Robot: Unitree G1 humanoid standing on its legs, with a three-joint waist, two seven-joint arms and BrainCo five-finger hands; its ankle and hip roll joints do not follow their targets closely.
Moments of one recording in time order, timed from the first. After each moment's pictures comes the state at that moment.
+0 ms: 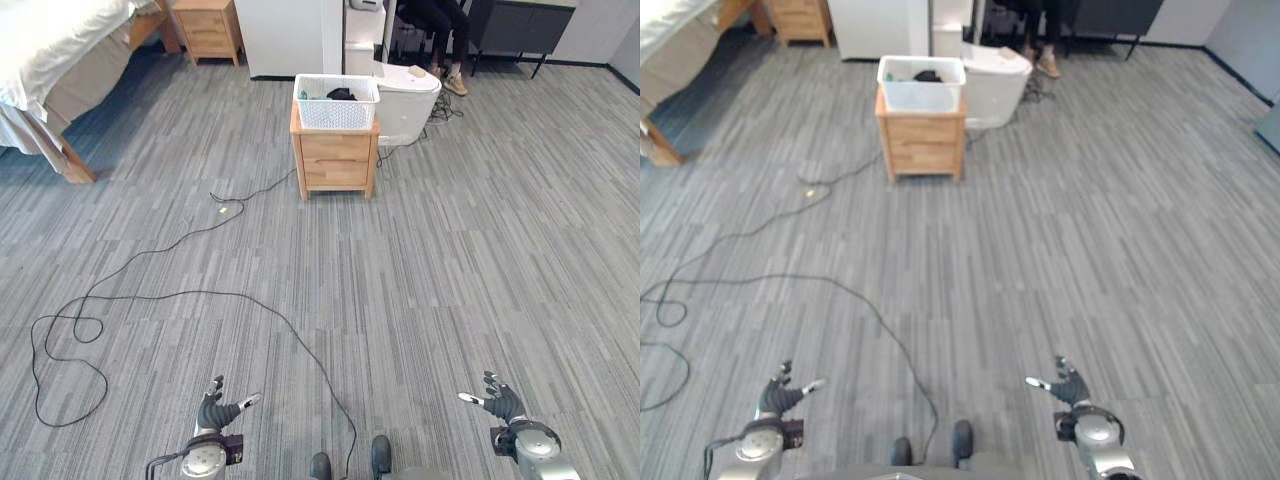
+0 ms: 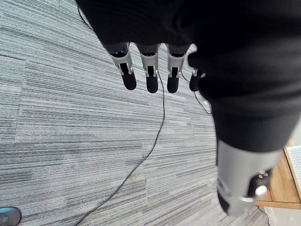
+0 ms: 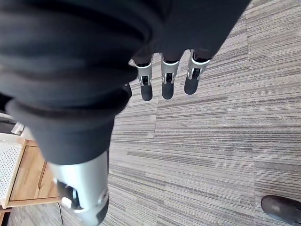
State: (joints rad) left arm 0.12 0.35 -0.11 0.74 -0.23 -0.19 0.15; right arm 0.02 -0.35 0.20 0.79 0.20 -0.13 -0.09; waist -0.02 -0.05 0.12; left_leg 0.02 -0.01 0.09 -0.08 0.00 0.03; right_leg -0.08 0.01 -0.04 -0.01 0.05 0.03
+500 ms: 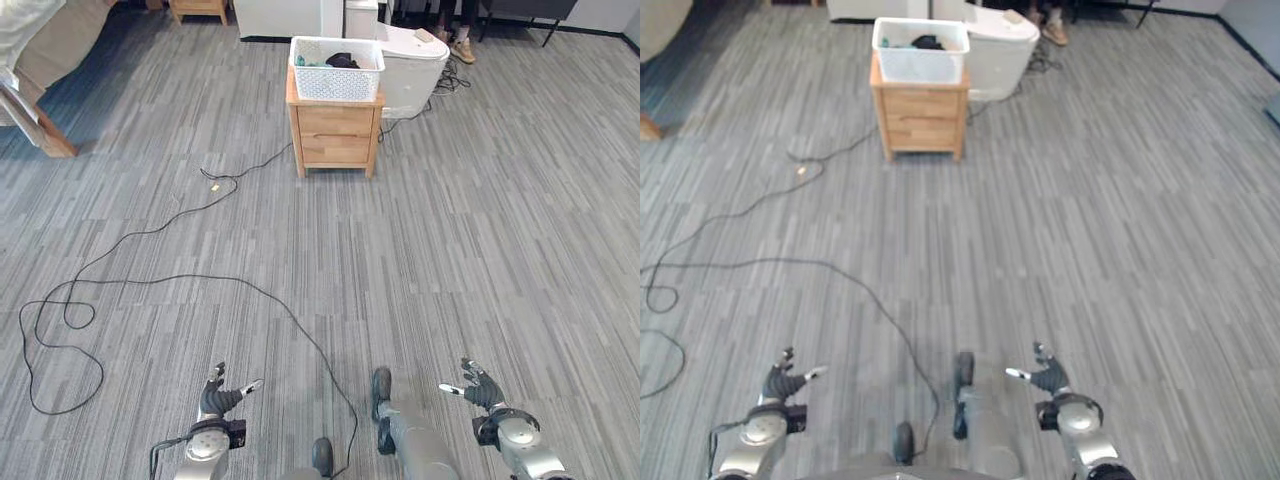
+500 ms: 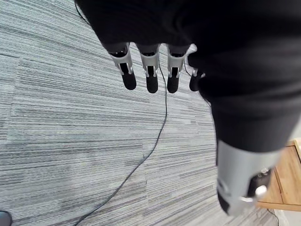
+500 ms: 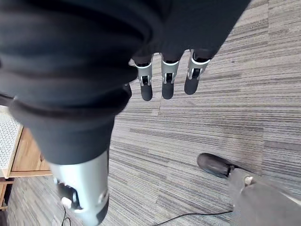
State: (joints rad) left arm 0.06 0.34 -0.12 0.77 -0.23 -0.19 0.15; right arm 0.03 -0.33 0.26 0.72 0.20 -0.13 -0.08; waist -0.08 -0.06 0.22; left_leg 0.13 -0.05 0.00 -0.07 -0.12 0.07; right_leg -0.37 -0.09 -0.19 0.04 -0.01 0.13
